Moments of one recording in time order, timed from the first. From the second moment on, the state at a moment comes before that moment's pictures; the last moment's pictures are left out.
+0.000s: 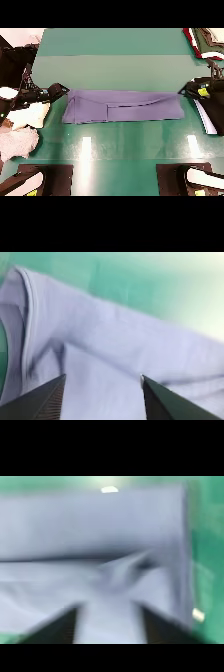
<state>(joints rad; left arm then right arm) 0.09 -1.13 0.82 0.68 -0.76 -1.30 -0.34 -1.34 1.17 -1.04 1.23 1.37</state>
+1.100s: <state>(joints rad) 0.09 -1.17 0.92 0.65 -1.06 -1.20 -0.58 -1.62 1.13 -0.86 1.37 1.06</state>
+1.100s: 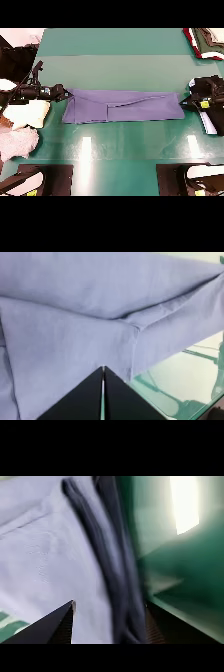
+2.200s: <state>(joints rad) -0.44 -1.75 1.41 0.66 -0.96 -1.32 -0.19 -1.40 1.45 -0.76 1.49 1.21</state>
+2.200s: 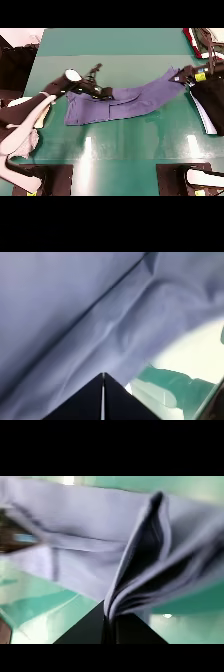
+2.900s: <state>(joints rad) -0.48 -1.91 1.57 0.68 -0.97 -1.37 0.20 -1.40 1.70 -0.75 1.40 1.29</state>
